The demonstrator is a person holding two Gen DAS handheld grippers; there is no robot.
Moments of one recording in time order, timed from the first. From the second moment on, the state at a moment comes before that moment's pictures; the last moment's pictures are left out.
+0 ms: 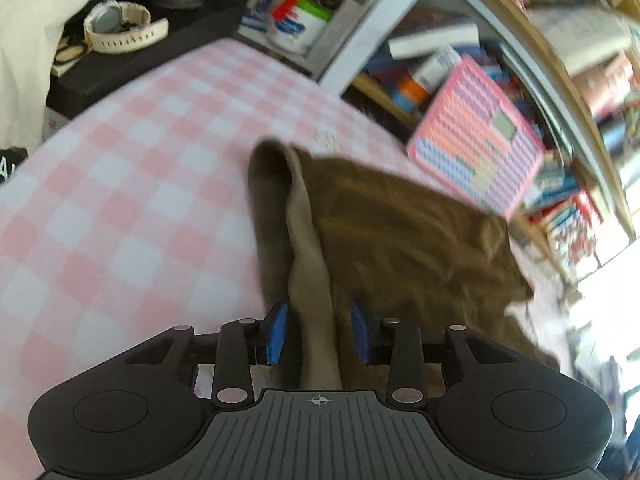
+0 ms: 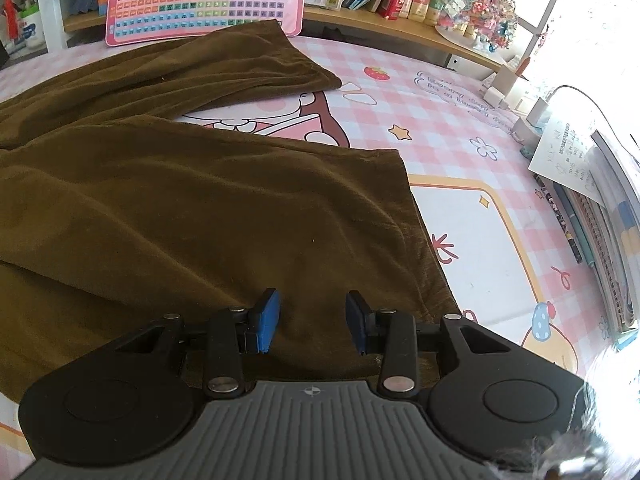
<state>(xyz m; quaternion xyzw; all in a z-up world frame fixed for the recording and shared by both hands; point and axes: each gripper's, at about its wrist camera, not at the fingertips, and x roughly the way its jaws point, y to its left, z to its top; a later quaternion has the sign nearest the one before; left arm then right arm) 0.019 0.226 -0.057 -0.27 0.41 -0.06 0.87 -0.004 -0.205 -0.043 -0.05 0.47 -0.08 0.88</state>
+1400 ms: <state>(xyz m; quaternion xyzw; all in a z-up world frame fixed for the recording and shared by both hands) -0.021 0.253 -0.058 -0.29 0.44 -0.05 0.85 -0.009 -0.193 -0.044 -0.05 0.46 -0.06 0.88</state>
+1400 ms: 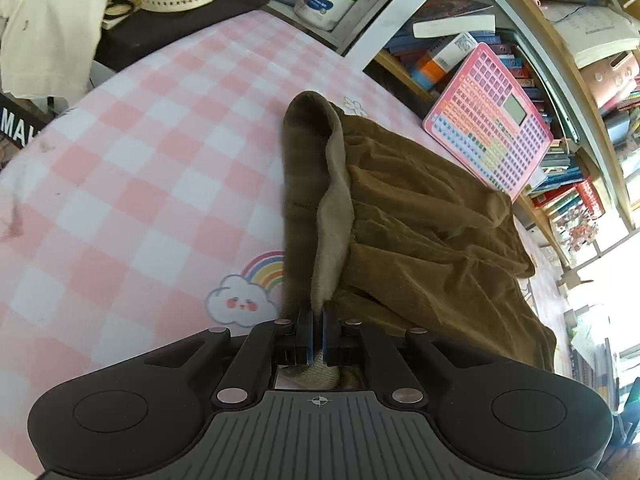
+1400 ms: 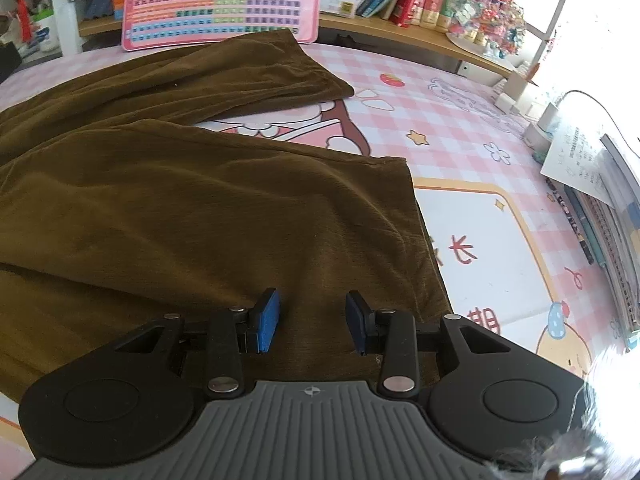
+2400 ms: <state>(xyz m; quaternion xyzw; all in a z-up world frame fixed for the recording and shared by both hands) -0.075 0.198 -0.011 -0.23 0.34 0.07 0.91 -0.058 -0.254 -0.035 -0.02 0.44 -0.05 0.89</state>
